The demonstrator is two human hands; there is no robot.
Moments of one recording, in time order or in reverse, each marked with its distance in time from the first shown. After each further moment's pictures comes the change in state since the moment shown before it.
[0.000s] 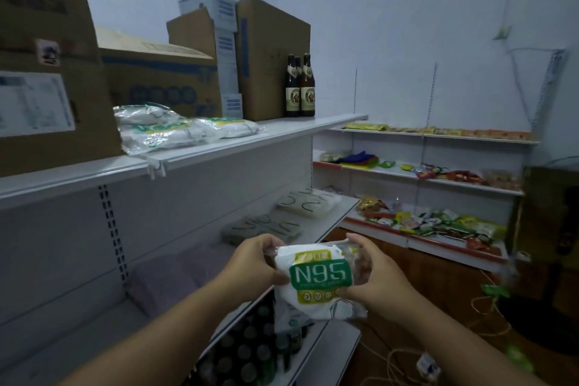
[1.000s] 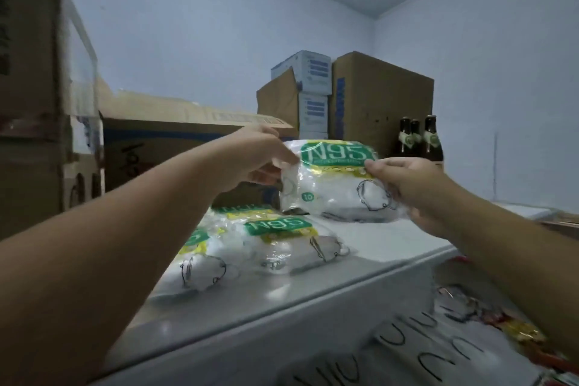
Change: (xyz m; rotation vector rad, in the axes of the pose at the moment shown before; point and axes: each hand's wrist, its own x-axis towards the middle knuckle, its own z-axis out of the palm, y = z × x) left_hand 0.250 0.161 -0.219 0.048 0.472 -0.014; right_hand 0.392 -0.186 -0.024 0.433 -0.129 -0.256
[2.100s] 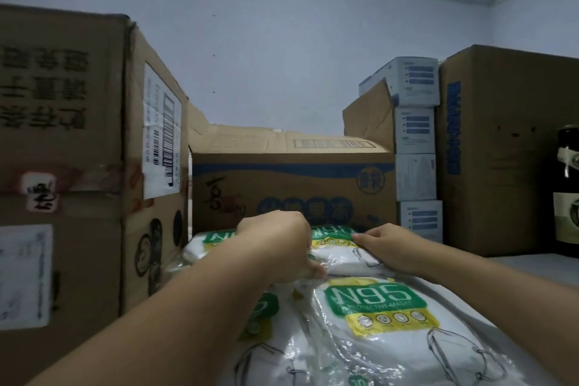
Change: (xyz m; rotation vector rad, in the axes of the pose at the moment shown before) left_hand 0.001 -0.055 -0.028 1.244 0.020 -0.223; right_hand 0.130 0.069 0.137 -0.729 -0.498 -0.043
